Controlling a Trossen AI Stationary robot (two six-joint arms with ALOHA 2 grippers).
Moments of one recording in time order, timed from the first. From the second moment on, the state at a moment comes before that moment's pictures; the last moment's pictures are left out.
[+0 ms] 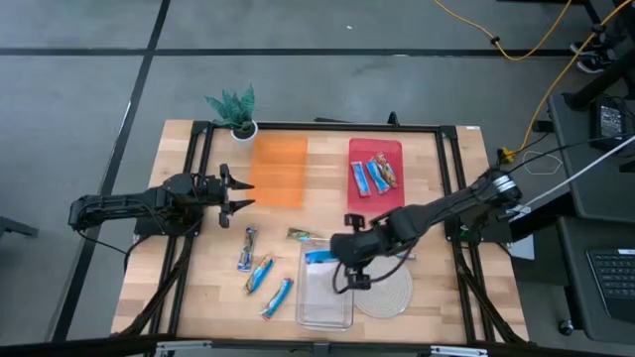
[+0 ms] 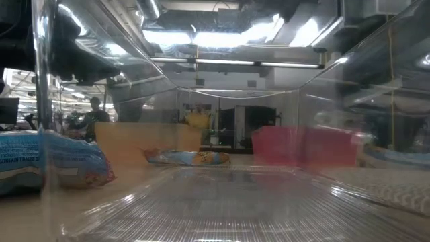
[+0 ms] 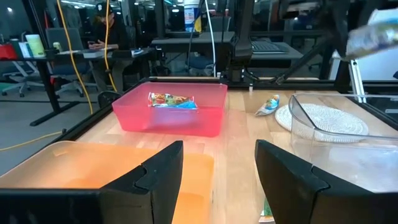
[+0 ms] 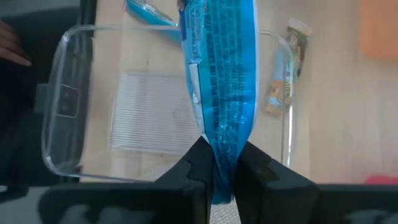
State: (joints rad) left arm 0.16 0.09 0.01 0.03 0.02 0.01; right arm 0.40 1.79 1.65 -0.92 0.10 0.35
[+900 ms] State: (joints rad) left arm 0.16 0.09 0.01 0.03 0.02 0.01; right arm 0.40 2.11 1.72 -1.00 0.00 0.12
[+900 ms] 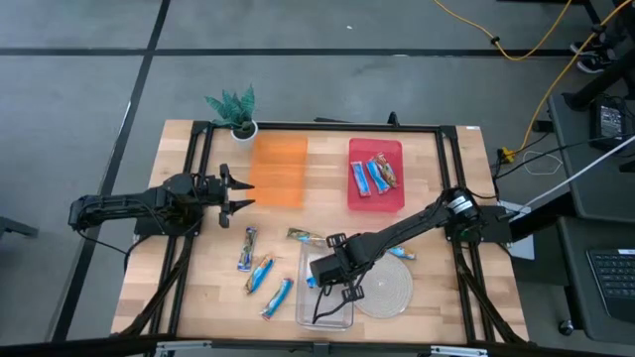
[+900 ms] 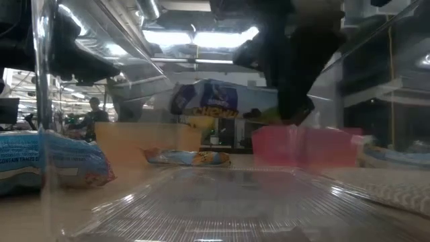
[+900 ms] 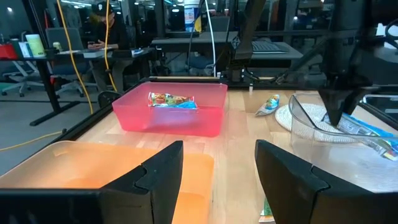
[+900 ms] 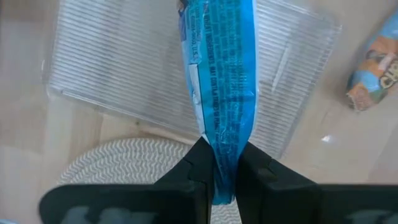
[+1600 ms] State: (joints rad) left arm 0.16 0.09 0.01 0.03 0.02 0.01; right arm 0.40 2.17 1.71 -0.90 -0.03 0.06
